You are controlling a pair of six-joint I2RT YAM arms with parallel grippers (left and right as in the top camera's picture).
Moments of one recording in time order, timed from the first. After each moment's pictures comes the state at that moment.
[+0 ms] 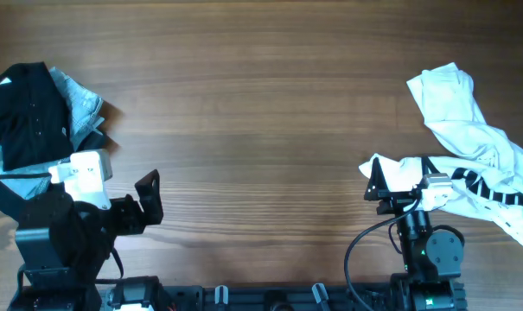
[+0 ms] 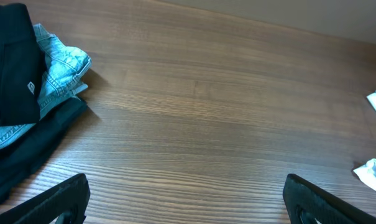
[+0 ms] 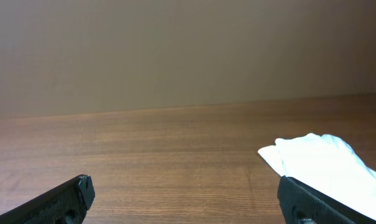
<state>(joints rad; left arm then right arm) 0.06 0.60 1.05 -1.07 0.13 -0.14 0.06 0.02 0.01 0.00 -0.01 0.10</state>
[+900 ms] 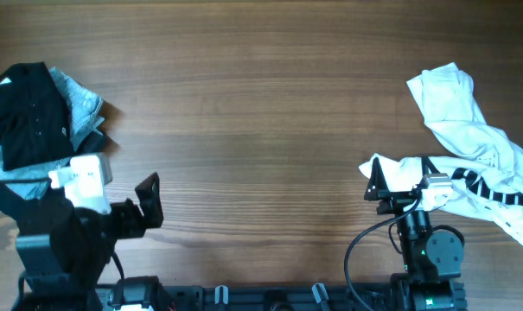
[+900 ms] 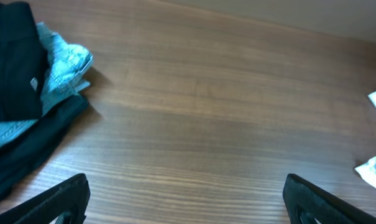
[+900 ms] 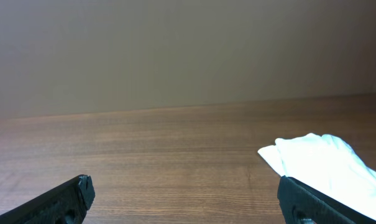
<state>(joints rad) 0.06 0.56 1.03 -1.09 0.12 -0.14 0.06 0.02 0.01 0.00 -0.01 0.10</state>
